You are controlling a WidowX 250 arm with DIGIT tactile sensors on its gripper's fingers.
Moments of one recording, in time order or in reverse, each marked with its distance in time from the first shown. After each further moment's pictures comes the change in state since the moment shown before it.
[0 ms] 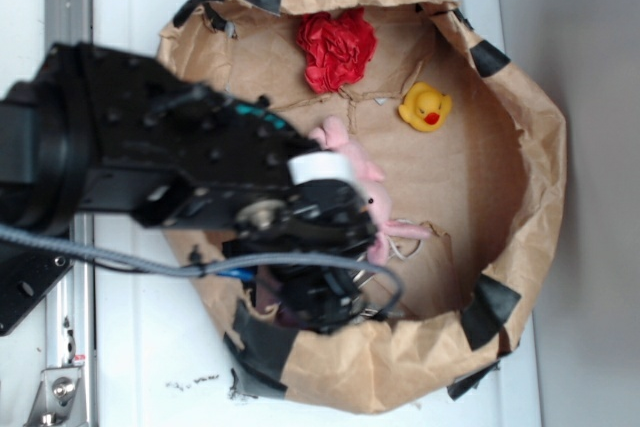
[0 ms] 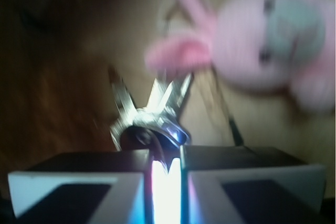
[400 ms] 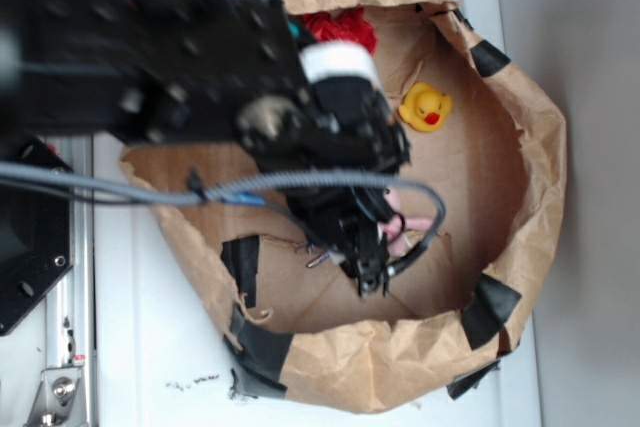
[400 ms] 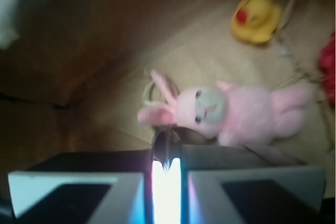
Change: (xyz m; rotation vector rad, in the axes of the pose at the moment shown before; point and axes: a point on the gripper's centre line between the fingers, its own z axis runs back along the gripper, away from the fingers) arm 0.025 0.014 0.053 0.005 -0.084 0.103
